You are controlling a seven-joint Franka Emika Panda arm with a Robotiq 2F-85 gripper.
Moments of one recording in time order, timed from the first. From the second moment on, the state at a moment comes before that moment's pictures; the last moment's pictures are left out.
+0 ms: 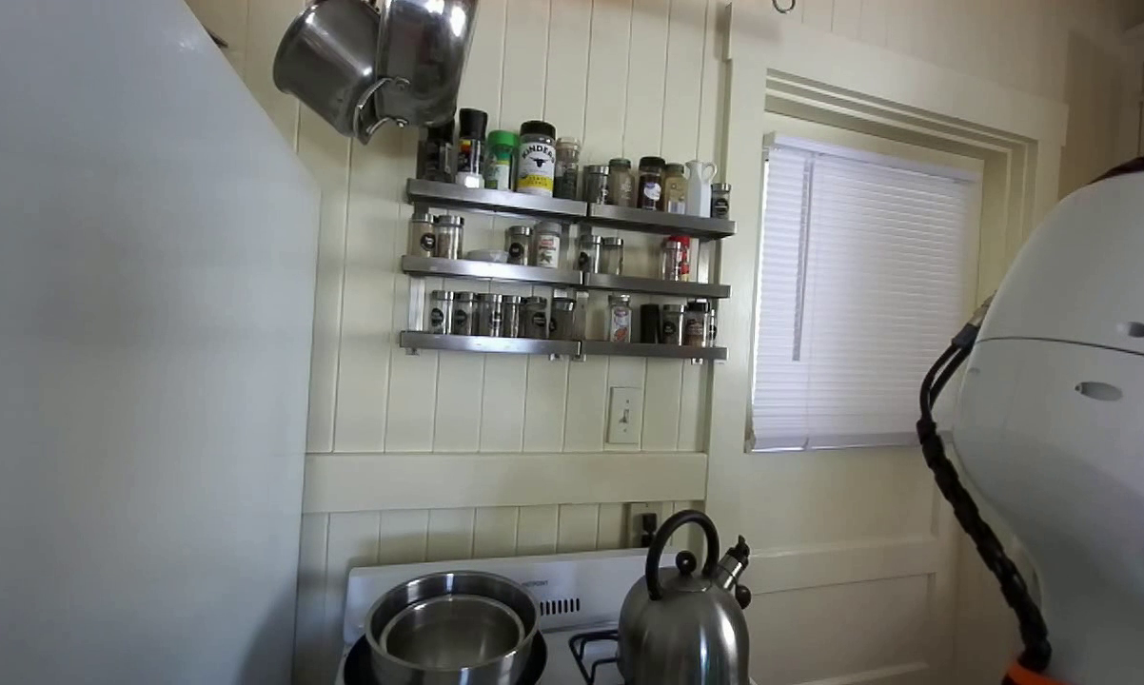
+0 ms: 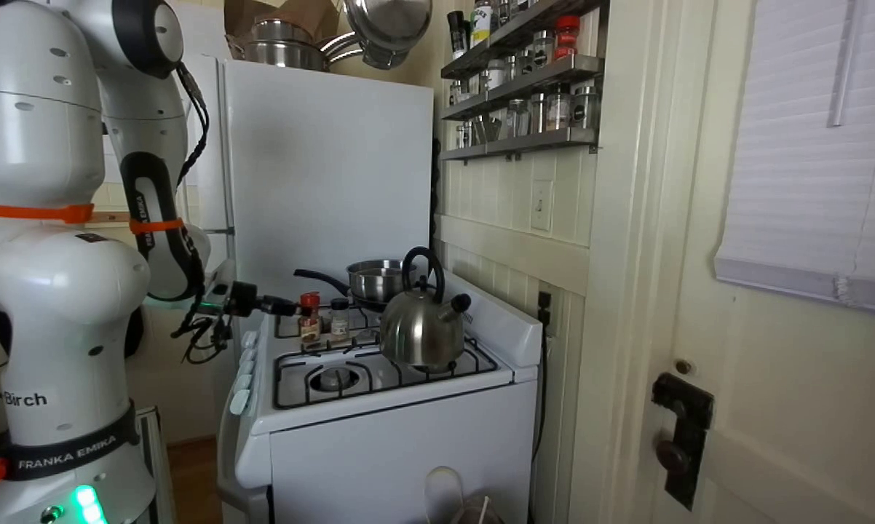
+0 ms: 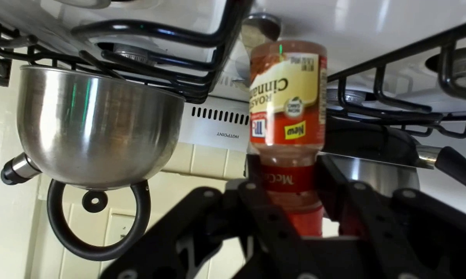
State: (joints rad) arm 0.51 0.05 0.53 -2.76 -1.81 1.95 2.64
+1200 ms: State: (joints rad) arm 0.51 0.08 0.54 -2.74 -1.91 1.90 2.71
